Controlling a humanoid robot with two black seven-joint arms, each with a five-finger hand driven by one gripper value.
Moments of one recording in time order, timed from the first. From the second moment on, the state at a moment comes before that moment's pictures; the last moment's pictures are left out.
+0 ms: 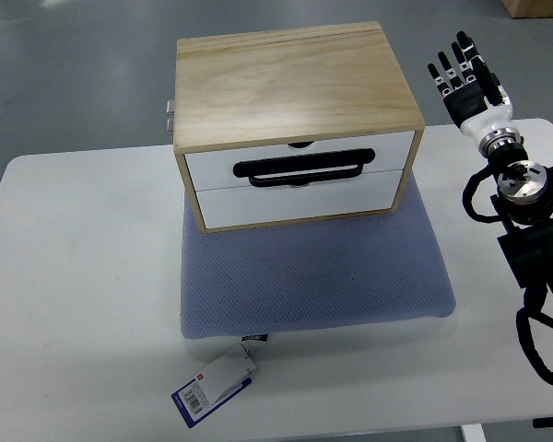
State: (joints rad) left arm -0.03 0.00 -0.07 -0.29 0.01 -0.03 0.10; right arm 0.73 -0.05 1.56 0.63 -0.25 0.23 0.06
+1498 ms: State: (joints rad) left arm -0.04 0.00 -0.08 -0.29 0.01 -0.03 0.10; right arm 1.75 -0.46 0.04 1.09 -0.57 0.39 -0.26
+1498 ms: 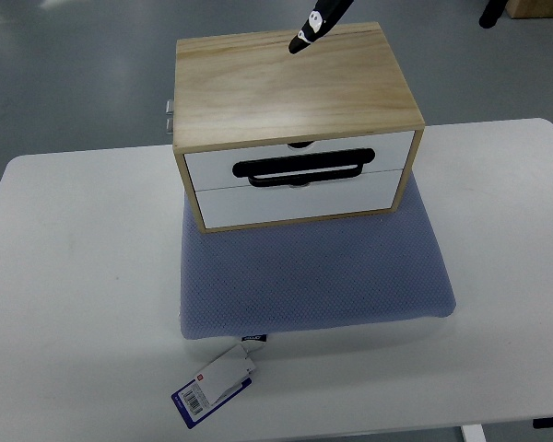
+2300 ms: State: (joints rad) left arm -0.04 0.00 -0.08 -0.28 0.01 -0.03 0.10; right arm 1.85 -0.45 -0.16 1.44 -0.41 0.45 -0.34
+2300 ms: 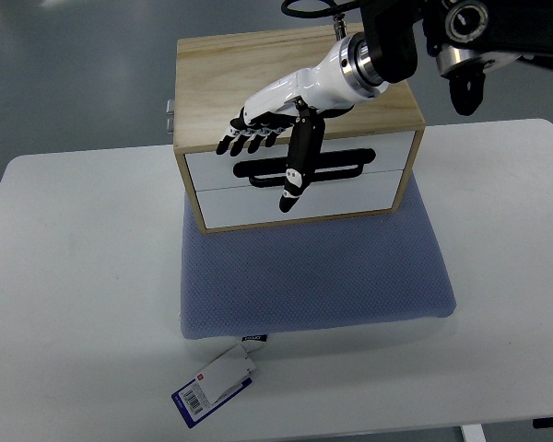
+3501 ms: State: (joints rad) left arm -0.04 0.00 -0.08 -0.28 0.01 -0.03 0.10; right arm 1.76 -0.45 -0.24 1.44 -0.49 0.32 -0.46
